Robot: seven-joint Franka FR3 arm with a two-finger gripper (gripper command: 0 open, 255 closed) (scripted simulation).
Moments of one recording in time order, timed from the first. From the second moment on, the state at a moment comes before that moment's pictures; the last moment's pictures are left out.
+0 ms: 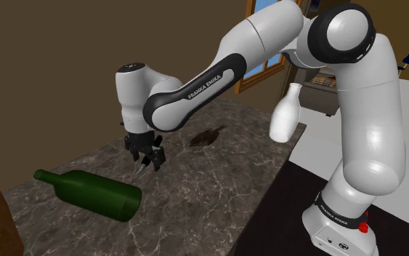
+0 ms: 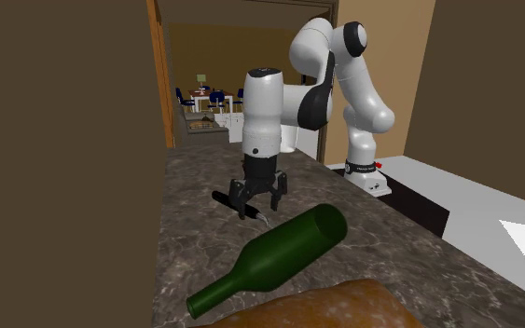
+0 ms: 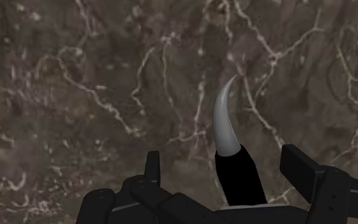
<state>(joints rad) 0.01 0.50 0.70 -1.80 -0.43 2.18 2.15</state>
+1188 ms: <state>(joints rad) 0.00 0.47 0.72 -1.78 -0.40 2.14 2.13</state>
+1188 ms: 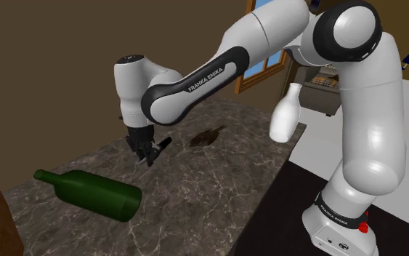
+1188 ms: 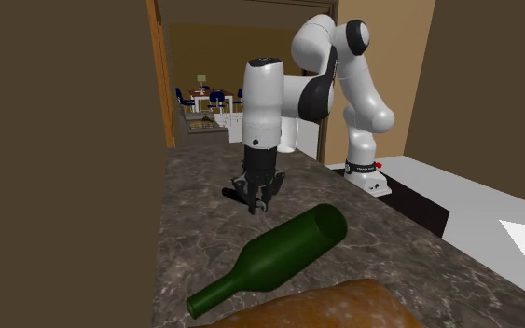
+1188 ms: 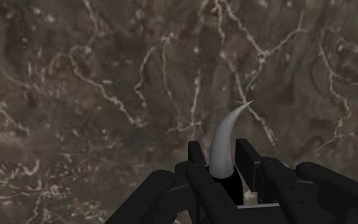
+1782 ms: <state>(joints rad) -0.02 0.42 0.75 -1.73 -0.35 2.05 2.10</state>
